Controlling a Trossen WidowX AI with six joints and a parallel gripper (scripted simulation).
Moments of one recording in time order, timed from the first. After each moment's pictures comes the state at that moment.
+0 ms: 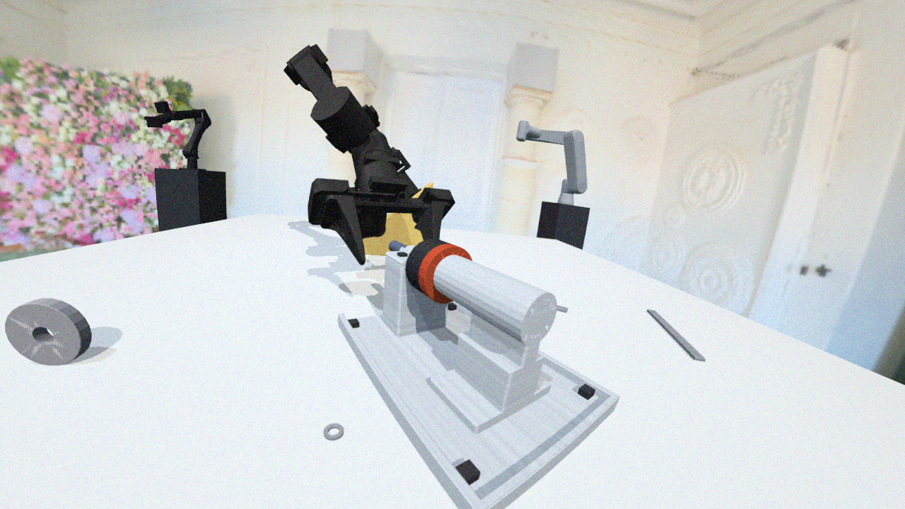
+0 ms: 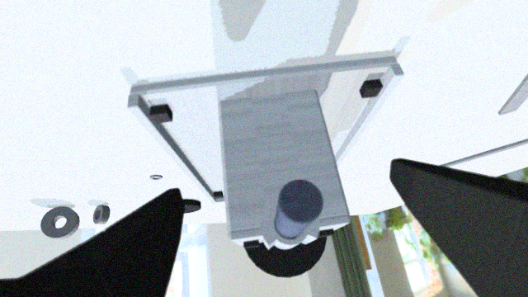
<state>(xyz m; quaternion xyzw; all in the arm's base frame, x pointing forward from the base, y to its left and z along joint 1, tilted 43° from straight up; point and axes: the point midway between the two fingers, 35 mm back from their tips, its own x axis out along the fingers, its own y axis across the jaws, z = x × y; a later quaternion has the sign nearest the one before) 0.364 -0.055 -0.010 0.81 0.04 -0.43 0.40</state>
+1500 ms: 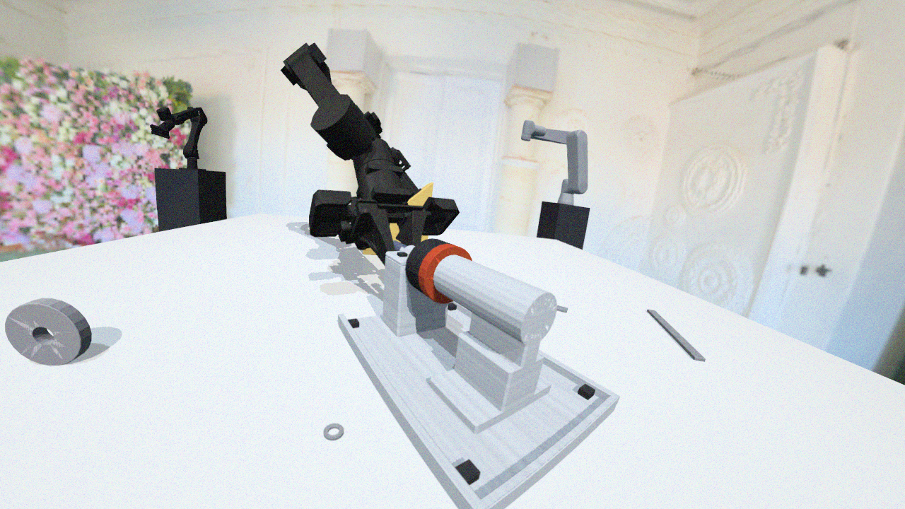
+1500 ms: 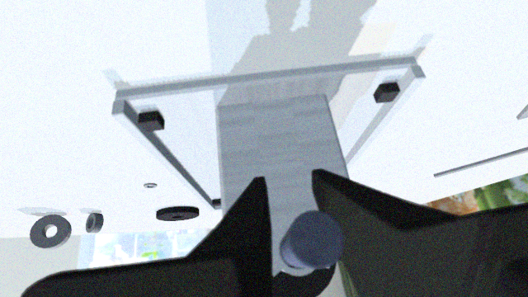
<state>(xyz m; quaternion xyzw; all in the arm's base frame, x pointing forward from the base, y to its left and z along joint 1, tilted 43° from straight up) 0.375 -0.059 -0.023 0.81 0.04 -0.43 0.40</state>
